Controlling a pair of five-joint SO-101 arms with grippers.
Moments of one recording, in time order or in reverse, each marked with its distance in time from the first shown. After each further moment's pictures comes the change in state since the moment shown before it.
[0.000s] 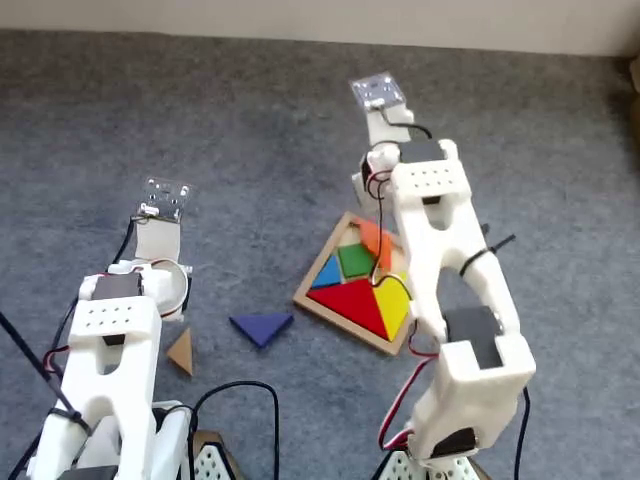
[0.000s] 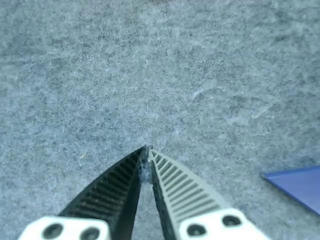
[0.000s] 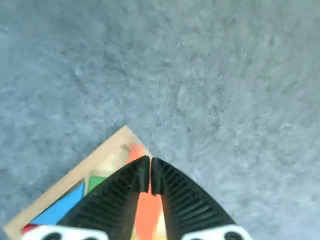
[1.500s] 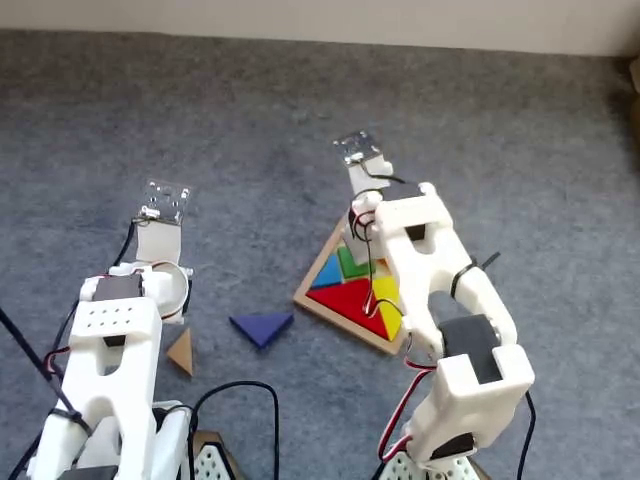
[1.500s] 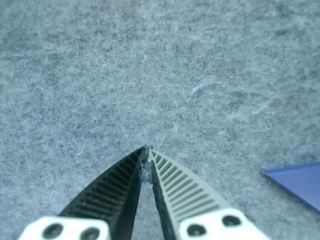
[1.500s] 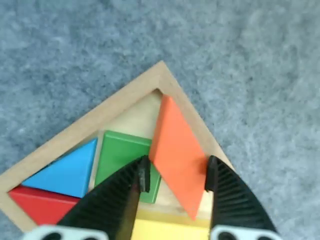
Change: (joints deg) left arm 0.0 0.0 0.8 0.0 0.0; right arm -3.1 1.3 20.4 -9.0 2.1
